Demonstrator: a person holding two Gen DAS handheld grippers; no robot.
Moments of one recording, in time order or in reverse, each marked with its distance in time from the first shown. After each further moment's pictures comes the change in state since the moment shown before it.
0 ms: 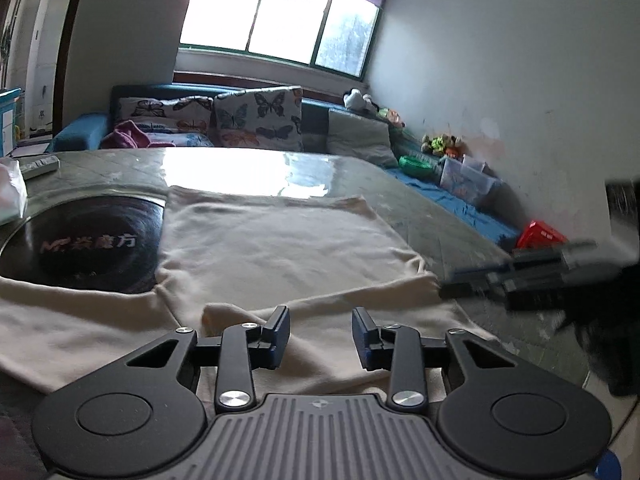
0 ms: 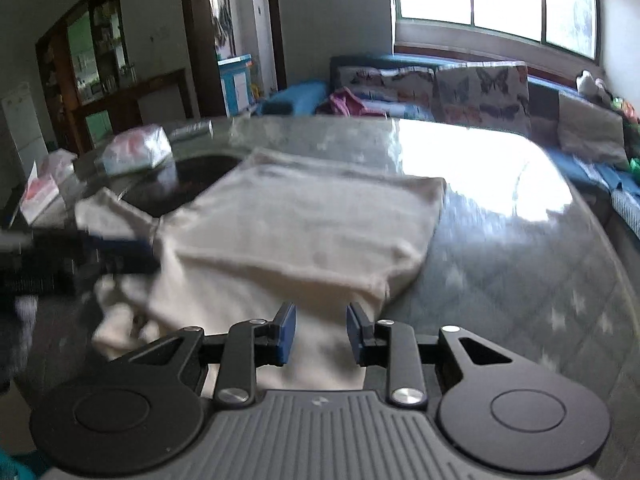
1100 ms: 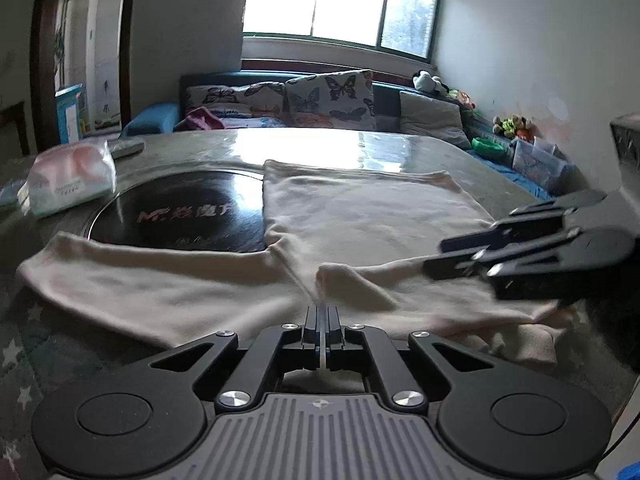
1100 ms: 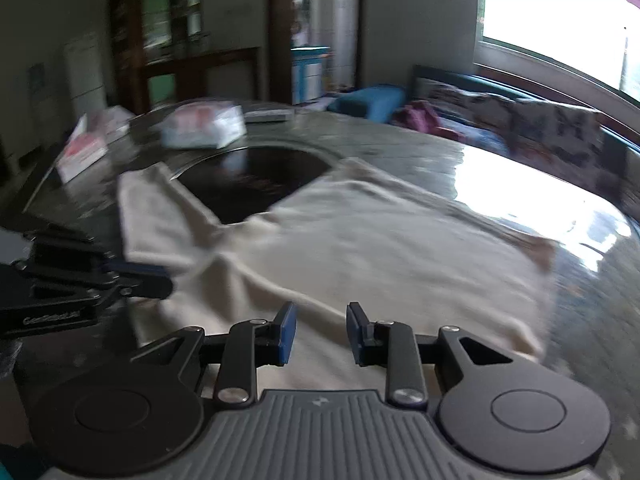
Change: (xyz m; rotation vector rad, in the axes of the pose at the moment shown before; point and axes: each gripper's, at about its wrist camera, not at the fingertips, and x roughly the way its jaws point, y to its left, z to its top) left arm -0.028 0.029 -0.018 -0.029 0.045 0.240; right arm 0.058 0.076 0.025 -0.230 0.028 0.140
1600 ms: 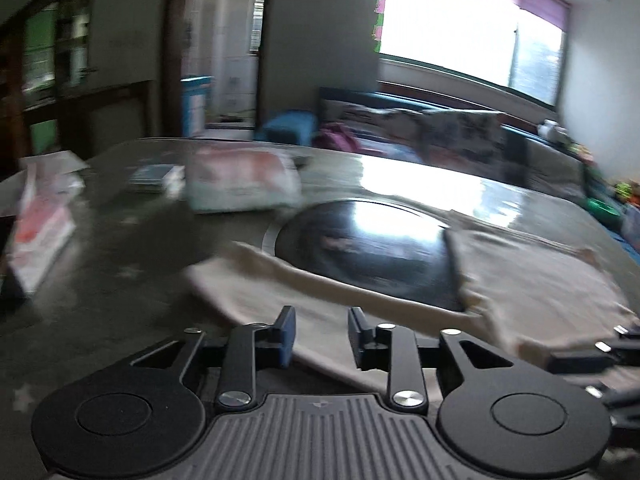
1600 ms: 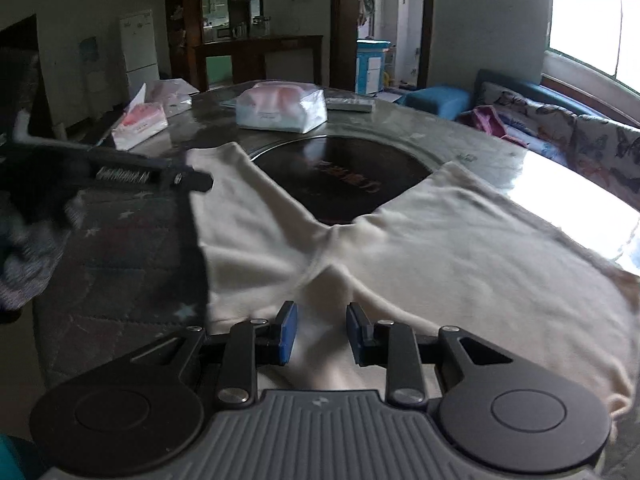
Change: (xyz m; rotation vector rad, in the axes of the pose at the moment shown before) left arm -0.017 0.098 0.017 -0.208 -0.076 0.362; right arm 0.030 0.054 0.007 -0.089 0.018 0.139
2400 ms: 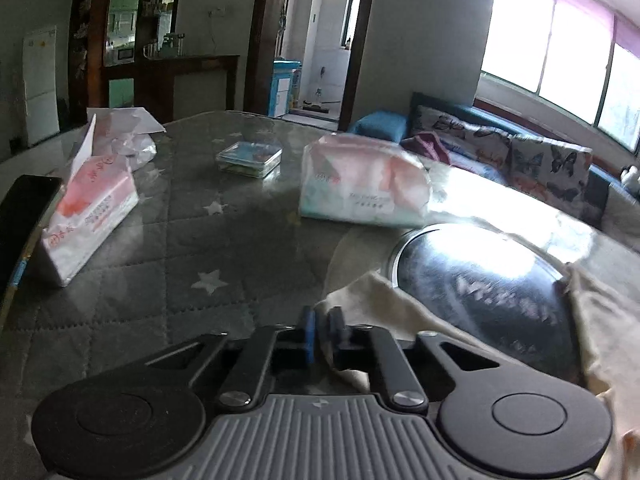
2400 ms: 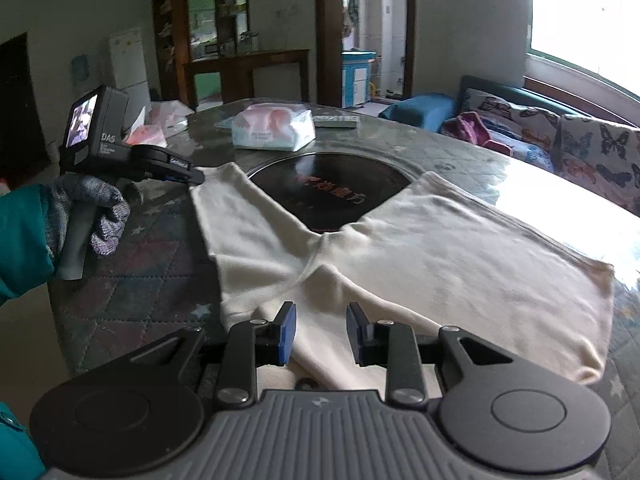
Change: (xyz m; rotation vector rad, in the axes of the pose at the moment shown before) left arm 0.049 0.057 0.019 -0.197 0.009 0.161; right arm -0.050 -0.007 -0.009 0.067 -0.045 -0.053
